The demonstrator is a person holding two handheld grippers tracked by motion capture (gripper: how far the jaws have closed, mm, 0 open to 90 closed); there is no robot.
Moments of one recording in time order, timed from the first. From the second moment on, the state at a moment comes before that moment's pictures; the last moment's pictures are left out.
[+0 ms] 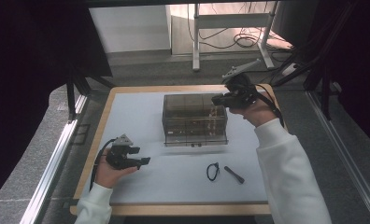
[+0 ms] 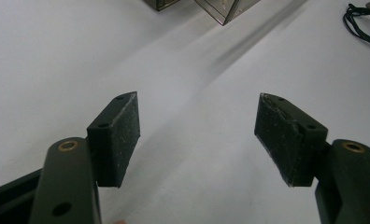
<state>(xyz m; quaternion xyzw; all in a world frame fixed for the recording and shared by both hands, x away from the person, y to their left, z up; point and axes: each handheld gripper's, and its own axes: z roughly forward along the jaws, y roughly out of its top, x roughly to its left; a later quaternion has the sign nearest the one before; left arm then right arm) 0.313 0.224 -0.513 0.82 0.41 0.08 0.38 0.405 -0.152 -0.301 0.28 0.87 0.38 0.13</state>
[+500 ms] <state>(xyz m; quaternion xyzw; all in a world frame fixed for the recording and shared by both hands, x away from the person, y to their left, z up) 0.313 0.226 -0.514 0.82 0.41 0.09 0.38 0.411 -0.117 -0.316 0.26 0.88 0.37 0.12</state>
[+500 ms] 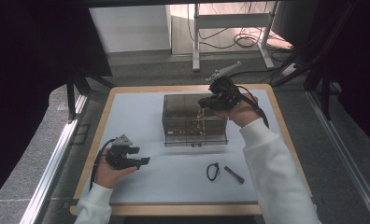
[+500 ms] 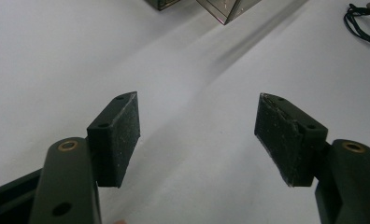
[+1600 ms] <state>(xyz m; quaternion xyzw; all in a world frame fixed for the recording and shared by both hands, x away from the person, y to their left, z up) 0.312 0.225 -0.515 0.83 0.41 0.09 0.38 0.424 -0.104 -0.377 0.27 0.89 0.35 0.09</state>
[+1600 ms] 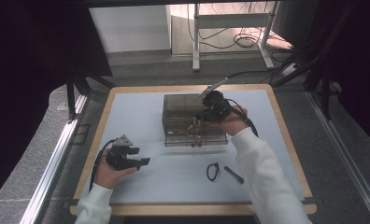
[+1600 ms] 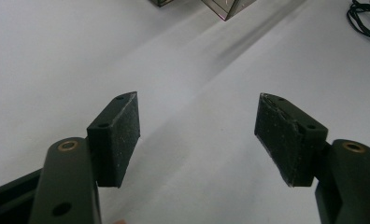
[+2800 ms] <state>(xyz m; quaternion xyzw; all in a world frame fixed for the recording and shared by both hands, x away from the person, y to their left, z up) 0.312 0.224 -0.517 0.83 0.41 0.08 0.37 0.428 -0.098 -0.440 0.29 0.91 0.30 0.05</state>
